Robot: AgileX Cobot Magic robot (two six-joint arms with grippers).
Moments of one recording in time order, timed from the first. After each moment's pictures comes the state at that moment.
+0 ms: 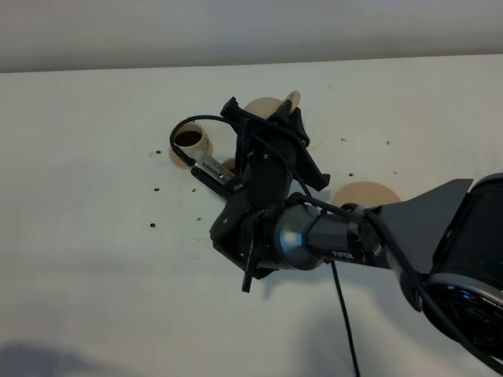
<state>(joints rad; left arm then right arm) -0.11 0.05 -0.52 -0.07 1.08 0.04 0.99 2.28 -1.44 -1.72 1.19 -0.13</state>
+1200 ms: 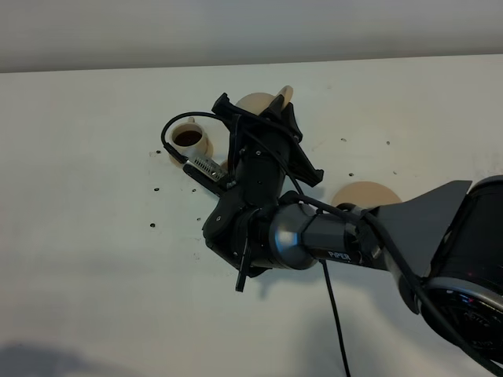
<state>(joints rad) -0.11 0.05 -0.52 -0.07 1.08 0.04 1.00 2.28 -1.46 -1.72 1.19 -0.15</state>
